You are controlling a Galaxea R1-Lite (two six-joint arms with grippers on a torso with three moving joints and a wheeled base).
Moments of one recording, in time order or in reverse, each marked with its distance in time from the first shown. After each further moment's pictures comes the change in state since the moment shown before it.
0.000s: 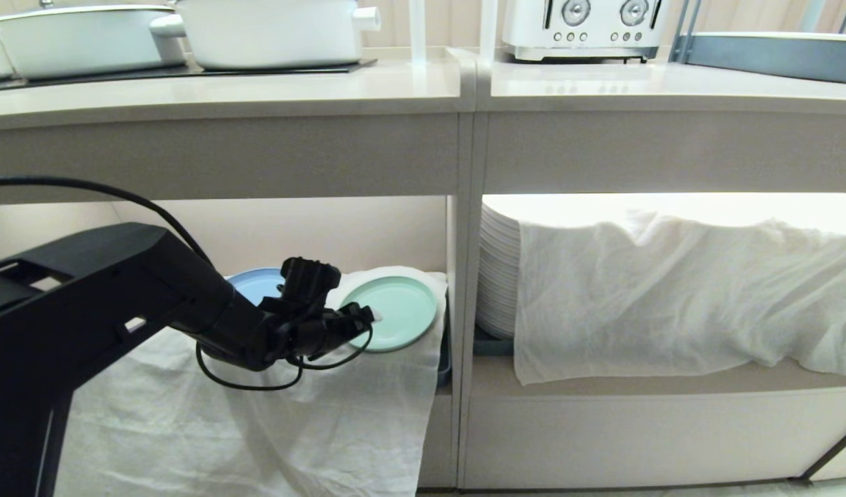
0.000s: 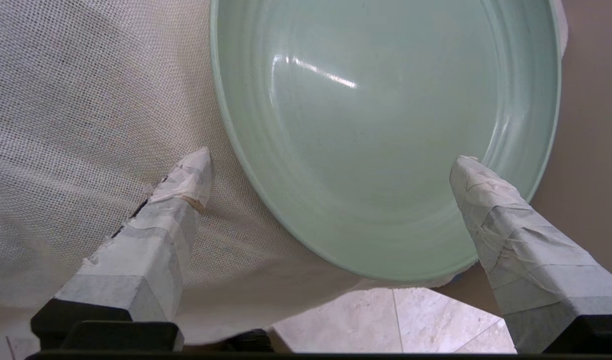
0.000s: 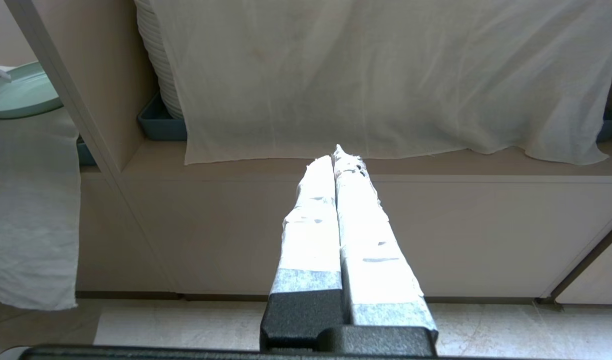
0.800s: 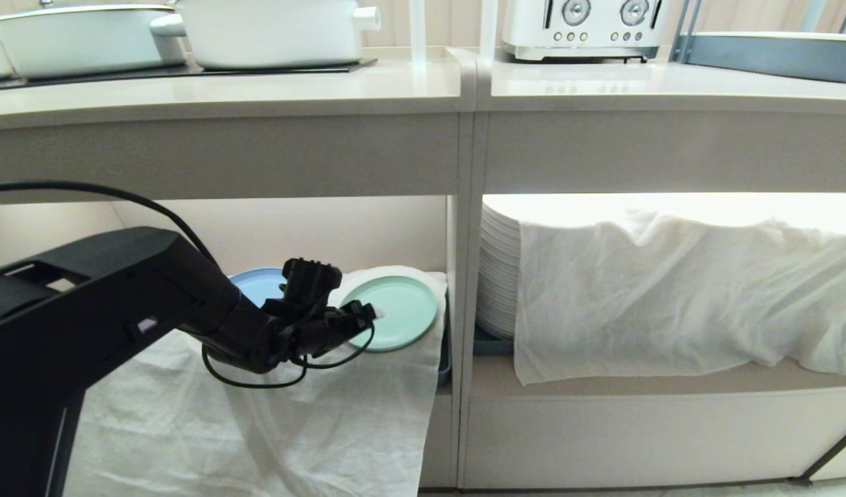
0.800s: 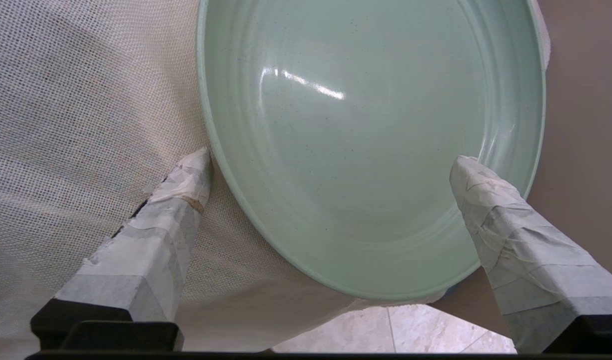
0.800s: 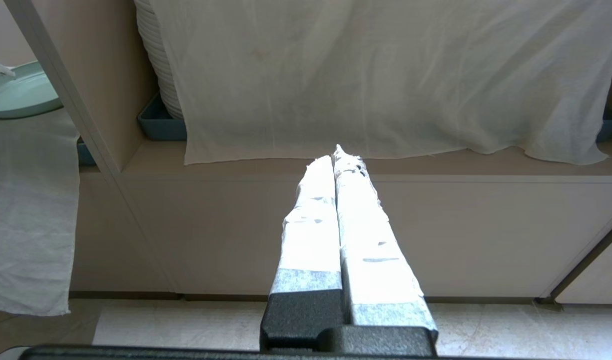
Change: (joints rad) left arm 0.000 0.021 -0.002 -0.067 -0.004 -0.008; right arm 0.000 0.000 0.000 0.000 0.000 0.000
